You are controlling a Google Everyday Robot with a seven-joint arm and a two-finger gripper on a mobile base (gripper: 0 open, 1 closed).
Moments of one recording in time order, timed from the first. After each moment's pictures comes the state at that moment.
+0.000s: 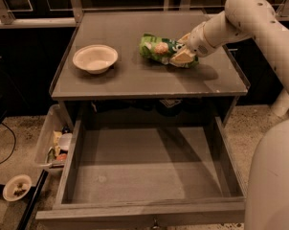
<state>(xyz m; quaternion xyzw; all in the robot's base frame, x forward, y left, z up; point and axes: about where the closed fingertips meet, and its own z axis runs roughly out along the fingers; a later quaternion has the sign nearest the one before) 0.751 -0.141 0.850 -0.57 0.72 0.09 0.38</state>
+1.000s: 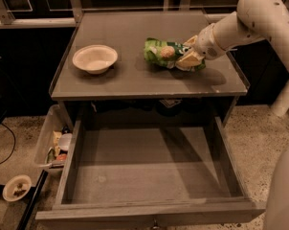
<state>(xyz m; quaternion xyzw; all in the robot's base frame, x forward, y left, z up) 0.721 -0.150 0.858 -0.58 0.72 0.11 0.37</state>
